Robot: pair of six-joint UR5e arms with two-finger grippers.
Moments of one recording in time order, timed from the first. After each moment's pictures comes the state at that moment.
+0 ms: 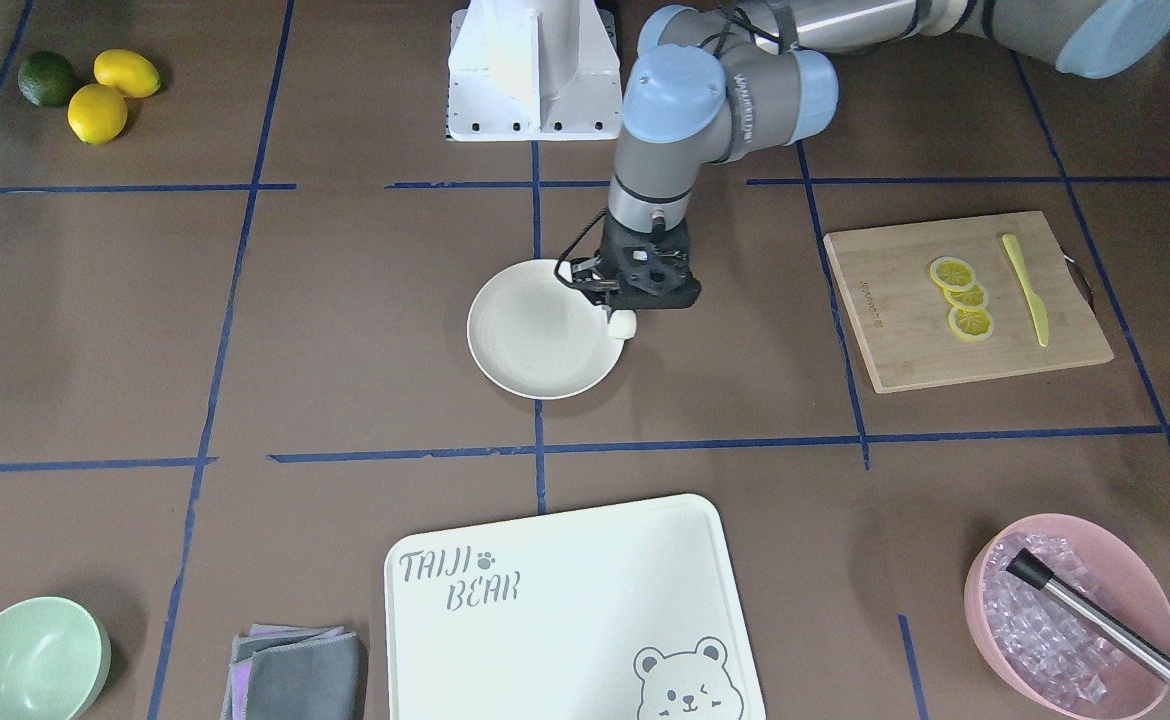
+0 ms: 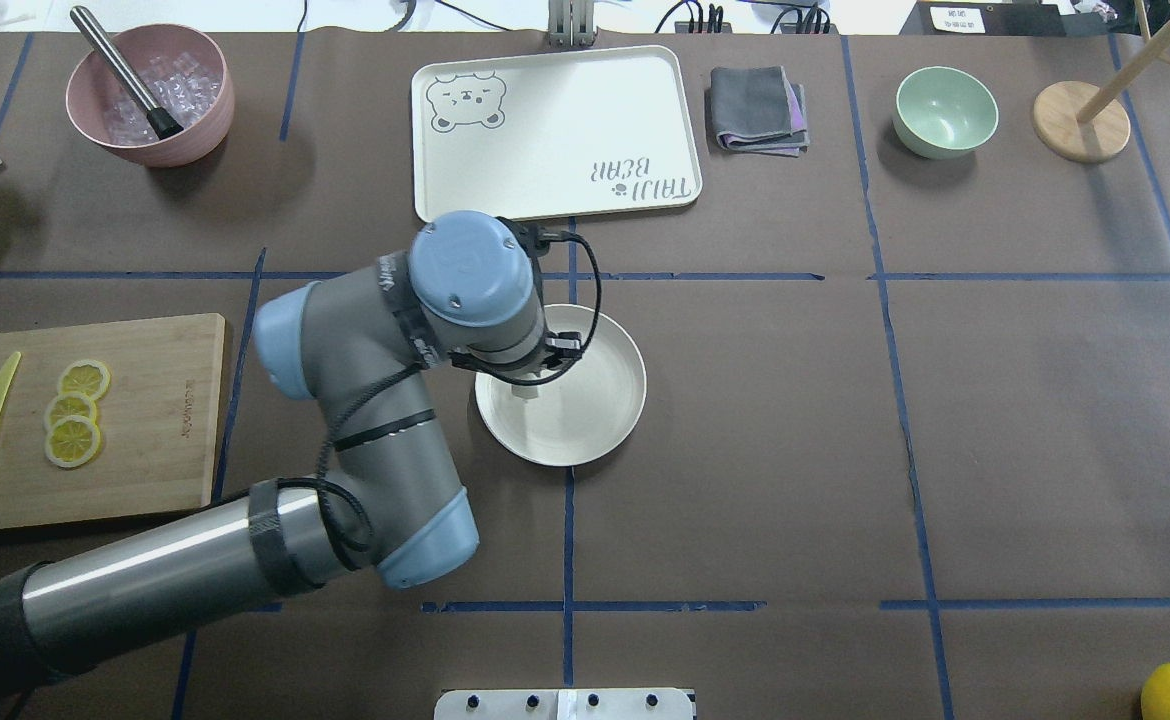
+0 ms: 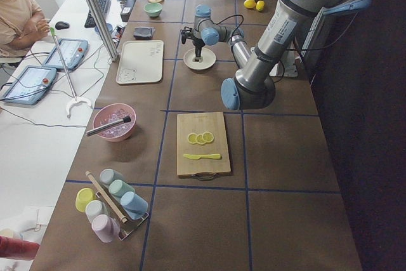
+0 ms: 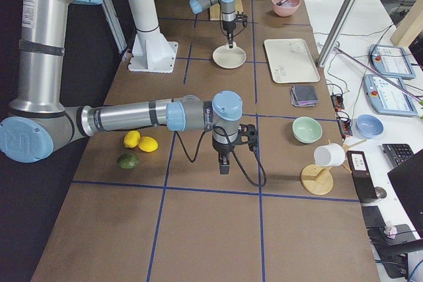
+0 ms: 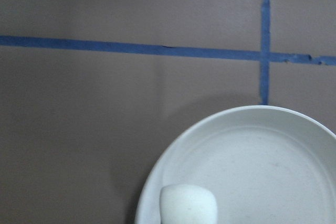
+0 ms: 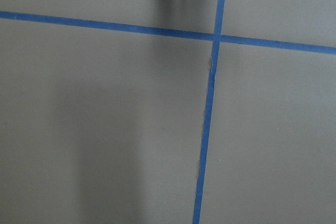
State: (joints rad) left arm -0.48 -2.40 -1.49 -1.66 -1.79 -1.29; right arm 1.48 -1.73 1.89 -1.64 2.31 0.03
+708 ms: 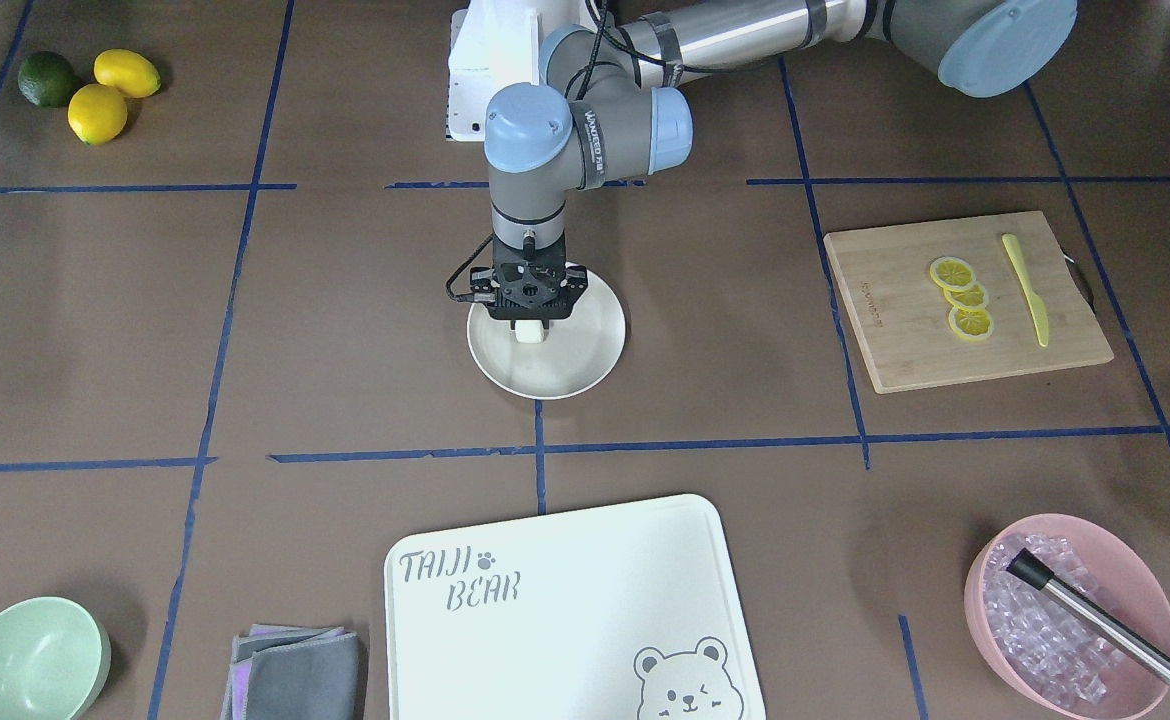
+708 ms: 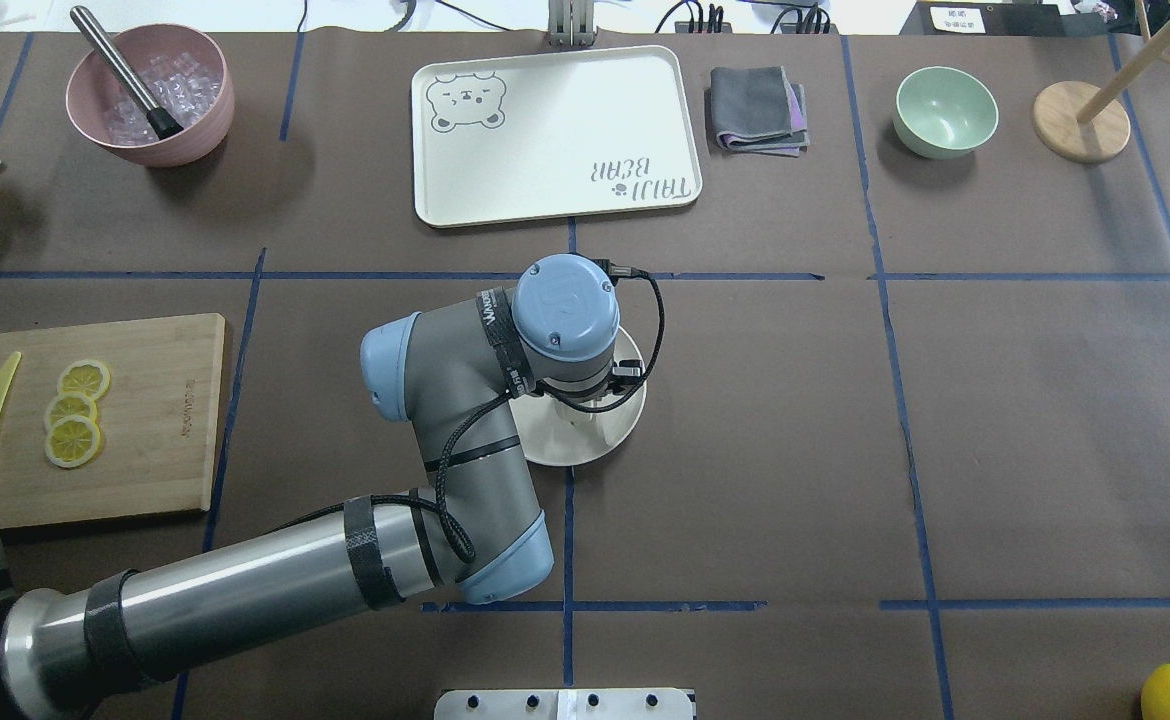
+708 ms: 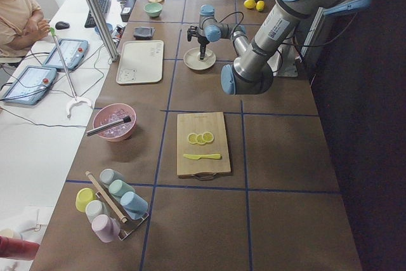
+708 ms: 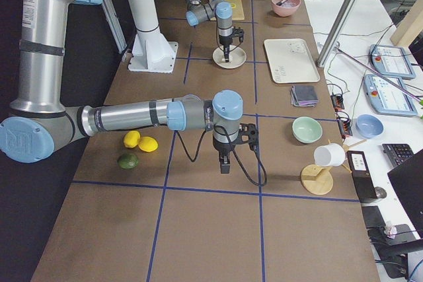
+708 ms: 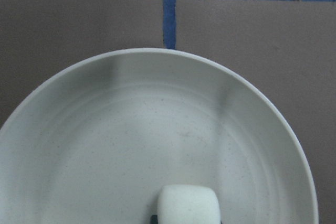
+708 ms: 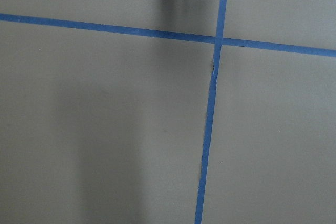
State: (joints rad) left arm -0.44 -2.48 -1.35 -1.71 -1.77 -1.29; right arm 1.48 -1.73 1.89 -1.64 2.31 0.03
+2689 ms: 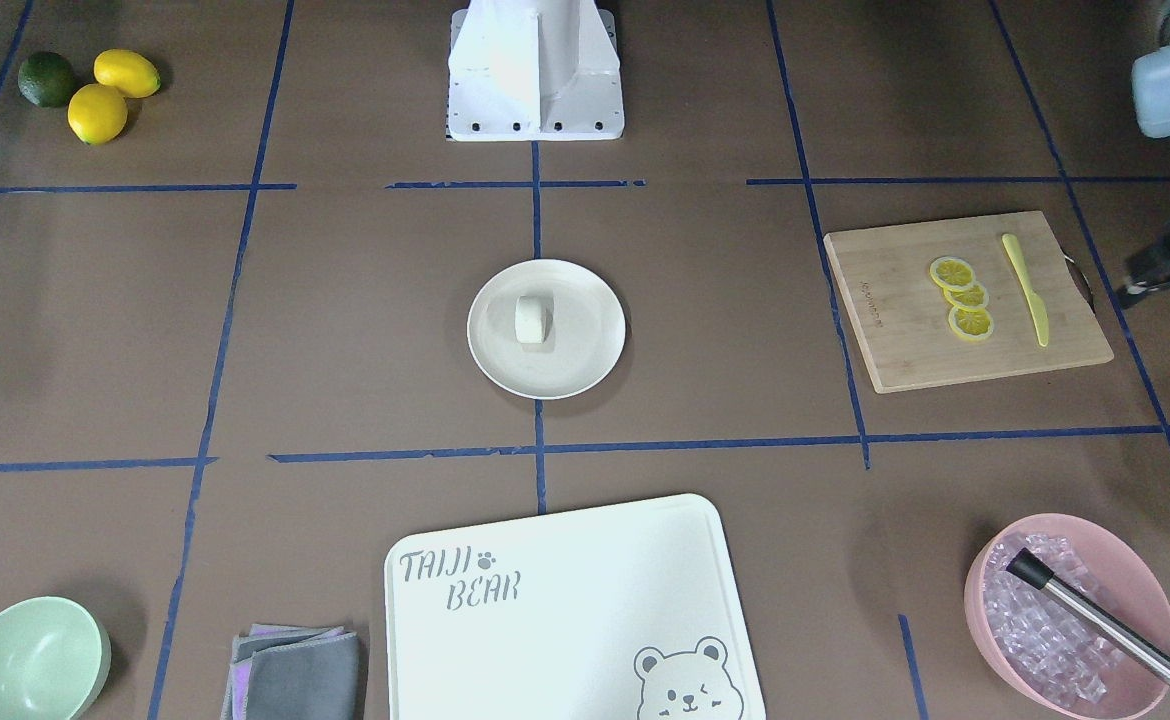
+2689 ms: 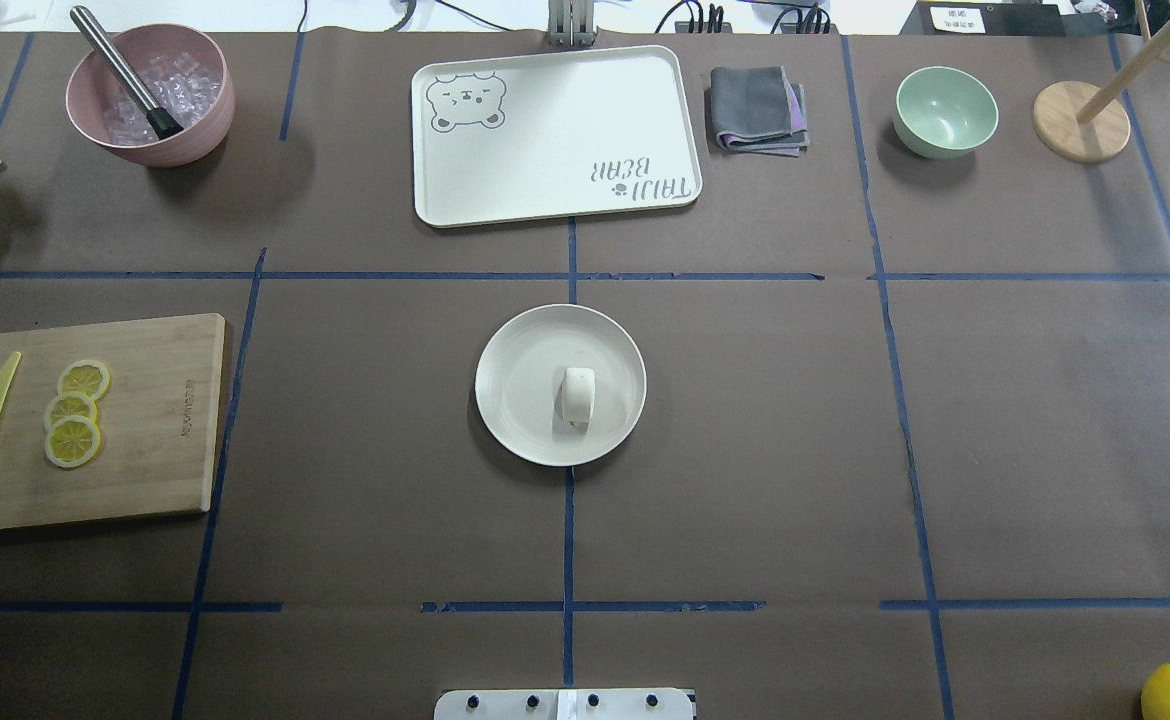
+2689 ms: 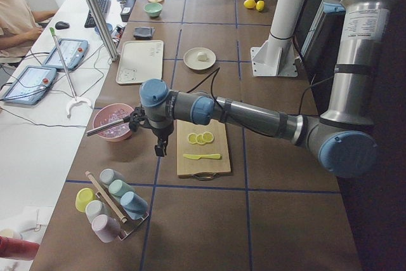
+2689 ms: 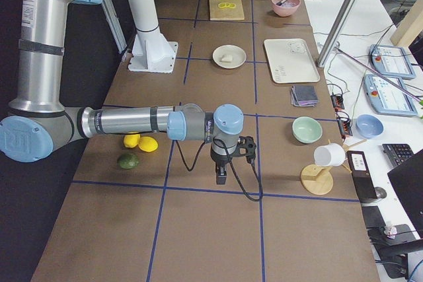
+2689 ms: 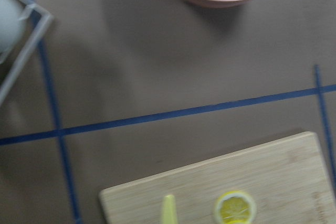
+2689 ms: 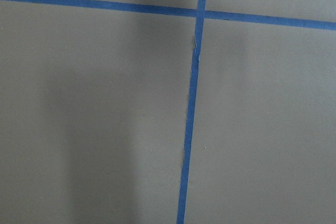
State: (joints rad) left arm -1.52 -1.59 -1.71 -1.53 -2.41 -0.04; right arm 1.48 -1.73 1.81 -1.64 2.31 0.00
